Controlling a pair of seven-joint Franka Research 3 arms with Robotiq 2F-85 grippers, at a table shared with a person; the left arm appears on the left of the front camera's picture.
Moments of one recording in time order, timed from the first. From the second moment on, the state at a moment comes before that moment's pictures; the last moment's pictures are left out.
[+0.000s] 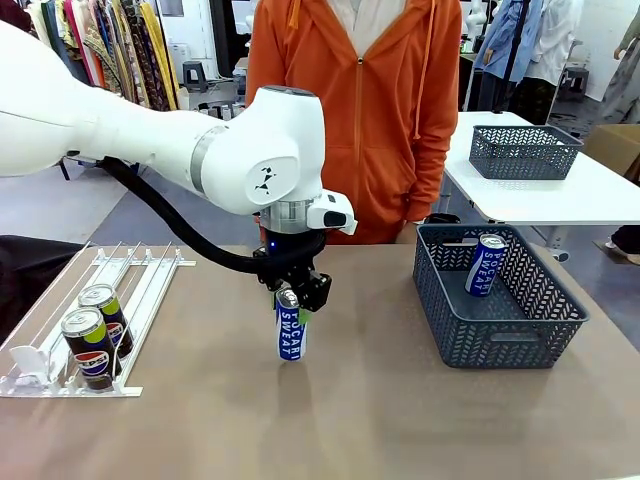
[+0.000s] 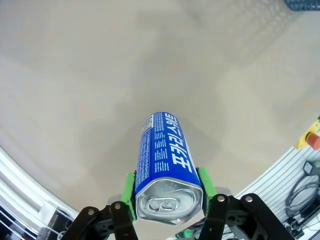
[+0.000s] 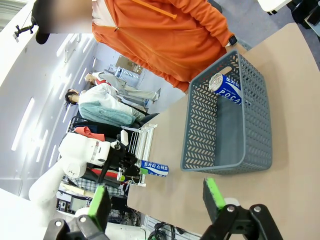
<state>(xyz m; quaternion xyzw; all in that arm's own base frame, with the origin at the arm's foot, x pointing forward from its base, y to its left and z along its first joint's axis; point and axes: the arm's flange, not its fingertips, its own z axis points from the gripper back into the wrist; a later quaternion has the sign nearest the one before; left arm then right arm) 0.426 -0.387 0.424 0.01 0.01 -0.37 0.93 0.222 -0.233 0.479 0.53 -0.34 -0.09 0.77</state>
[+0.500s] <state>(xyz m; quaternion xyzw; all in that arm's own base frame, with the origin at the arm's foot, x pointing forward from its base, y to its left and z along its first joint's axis) 0.429 -0.387 0.427 0.01 0.01 -0.38 0.93 0.222 -0.233 0.479 0.53 -0.34 -0.09 0.77</state>
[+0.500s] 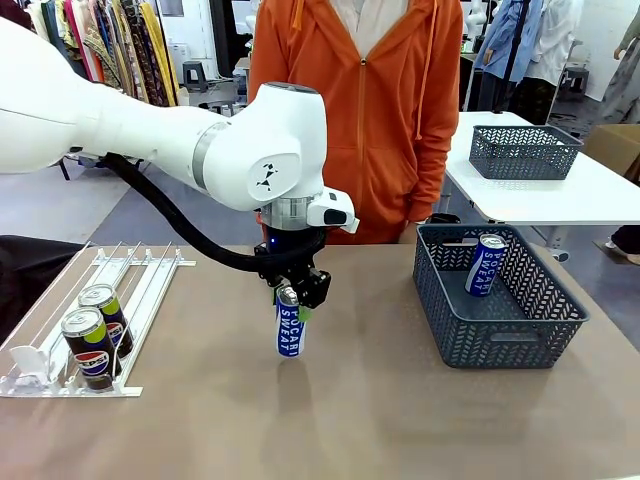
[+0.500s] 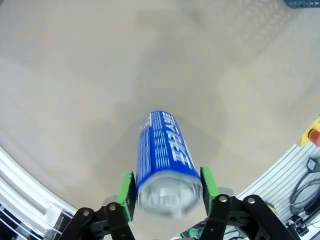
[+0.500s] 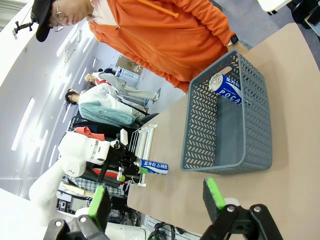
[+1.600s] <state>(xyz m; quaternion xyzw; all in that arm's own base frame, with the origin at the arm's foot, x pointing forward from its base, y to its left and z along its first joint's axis) 0.397 -0.268 0.579 -0.09 -0.03 -0.32 0.94 0.222 -0.233 0.479 0.53 -0.34 -0.09 0.77</state>
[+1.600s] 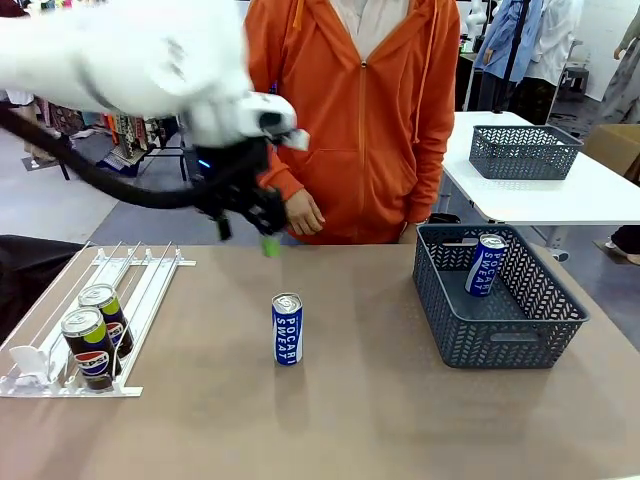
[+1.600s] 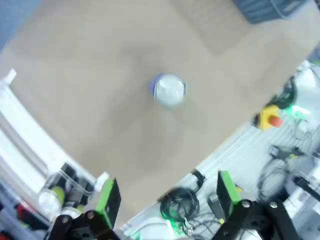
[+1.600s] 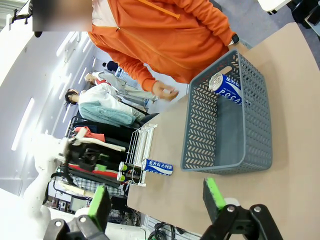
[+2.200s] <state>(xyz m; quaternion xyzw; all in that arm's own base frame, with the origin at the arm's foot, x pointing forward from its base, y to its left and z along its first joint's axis) 0.345 0.106 0.577 -0.42 -0.02 -0.19 0.89 0.221 -0.233 0.478 0.53 -0.34 -0.10 0.77</state>
